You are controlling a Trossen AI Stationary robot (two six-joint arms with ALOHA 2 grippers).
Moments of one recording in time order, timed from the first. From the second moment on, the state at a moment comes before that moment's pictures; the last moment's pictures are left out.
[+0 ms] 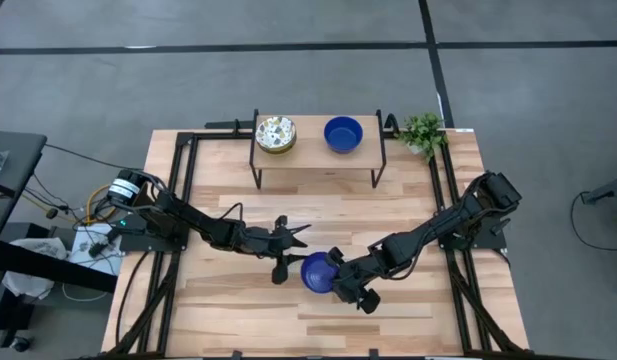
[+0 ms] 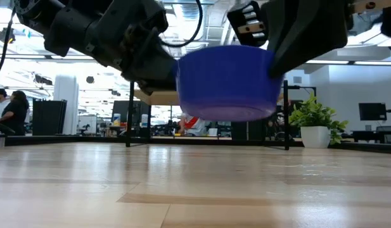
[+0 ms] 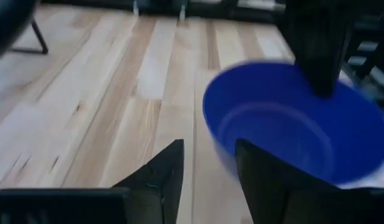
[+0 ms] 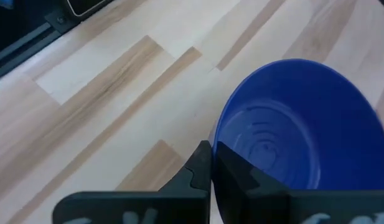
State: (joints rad) left arm -0.31 1.52 0.65 0.62 -0.24 -0.16; right arm 0.47 1.72 1.10 -0.27 0.00 -0.37
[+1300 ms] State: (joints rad) left arm -0.33 1.18 0.45 0.61 -0.37 -0.15; right arm 0.14 1.32 1.39 -0.63 0.32 -0.21
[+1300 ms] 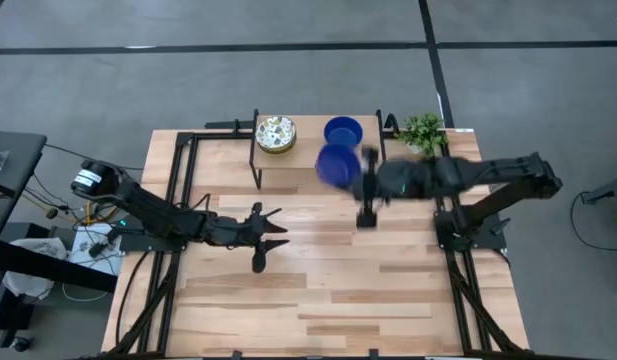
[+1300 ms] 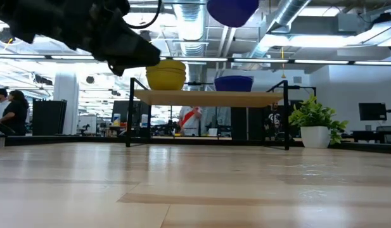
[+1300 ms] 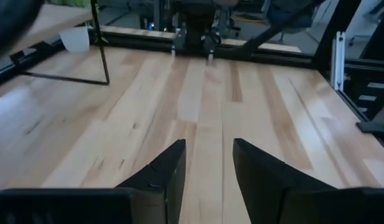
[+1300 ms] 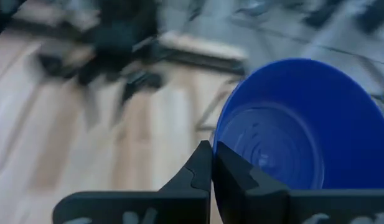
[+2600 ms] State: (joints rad) left arm -0.39 1.39 0.45 0.85 -0.32 -0.31; right arm -0.35 1.72 1.72 -0.94 0.26 -0.10
